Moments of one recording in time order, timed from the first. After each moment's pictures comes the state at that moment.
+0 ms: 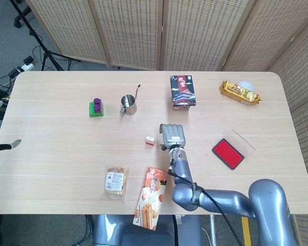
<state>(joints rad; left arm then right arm) -0.35 -0.99 -0.22 -1.70 1.03 1.25 -0.04 1.14 -1.81 0.42 -1.41 -0.19 1.16 -0.91</state>
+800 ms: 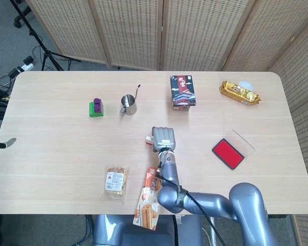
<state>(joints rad) -0.33 -0.96 -0.24 -1.70 1.03 1.22 -0.10 1.20 -1.97 0.46 -1.26 -0.19 1.19 -0.93</state>
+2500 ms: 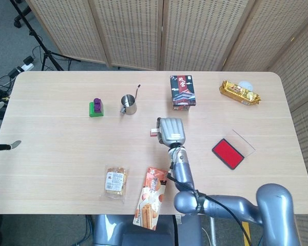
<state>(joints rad) -0.33 -0.96 -0.24 -1.71 1.04 1.16 -0.07 1.03 -1.78 0.47 -1.55 -0.46 1.27 -0.88</state>
